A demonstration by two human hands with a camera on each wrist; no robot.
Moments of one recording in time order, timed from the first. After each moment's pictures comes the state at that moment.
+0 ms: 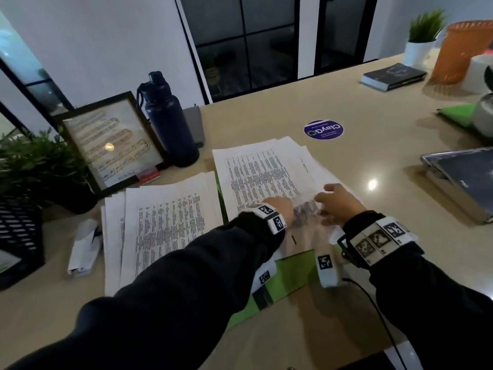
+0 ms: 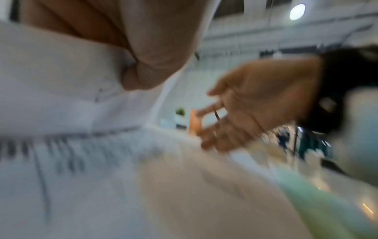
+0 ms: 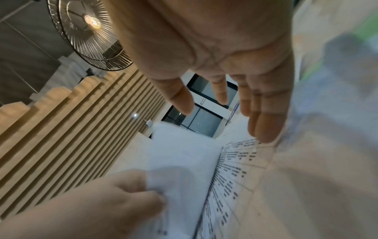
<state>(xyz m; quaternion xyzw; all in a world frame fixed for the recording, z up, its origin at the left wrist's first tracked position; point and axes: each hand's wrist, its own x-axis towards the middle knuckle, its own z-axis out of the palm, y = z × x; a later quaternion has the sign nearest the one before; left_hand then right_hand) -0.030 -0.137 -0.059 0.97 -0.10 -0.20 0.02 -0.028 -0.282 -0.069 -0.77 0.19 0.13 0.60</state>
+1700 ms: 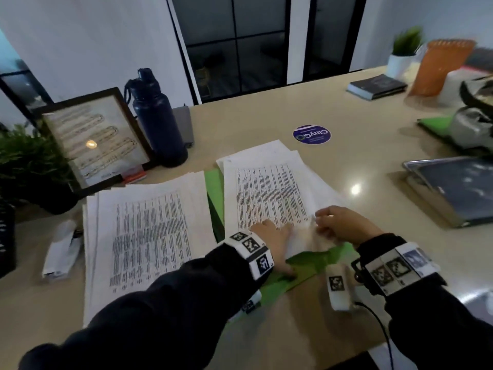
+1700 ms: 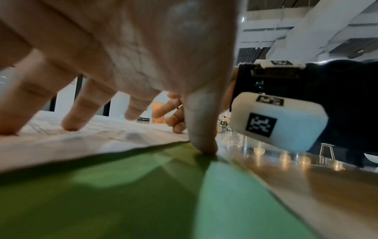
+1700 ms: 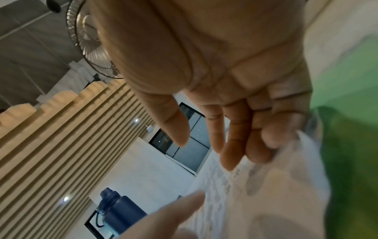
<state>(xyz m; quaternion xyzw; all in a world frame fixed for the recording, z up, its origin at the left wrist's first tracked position) -0.081 -0.134 -0.068 0.95 -0.22 -0.22 -0.05 -0.064 -0.310 -0.062 -0.85 0.11 0.20 0.48</state>
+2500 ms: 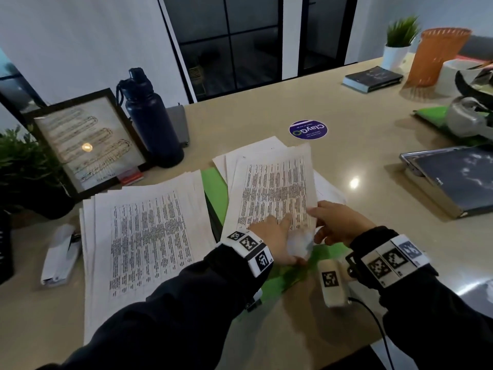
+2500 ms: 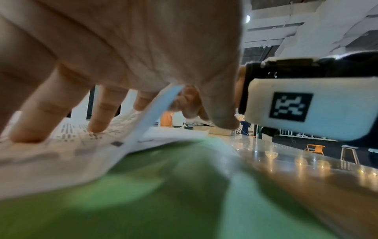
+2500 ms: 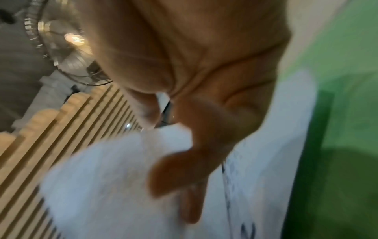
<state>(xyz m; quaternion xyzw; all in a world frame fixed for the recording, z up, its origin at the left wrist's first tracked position) -0.080 -0.139 -0.071 0.96 -0.18 -0.20 0.00 -0.068 -0.298 -0.058 -0.76 0.12 0.25 0.58</state>
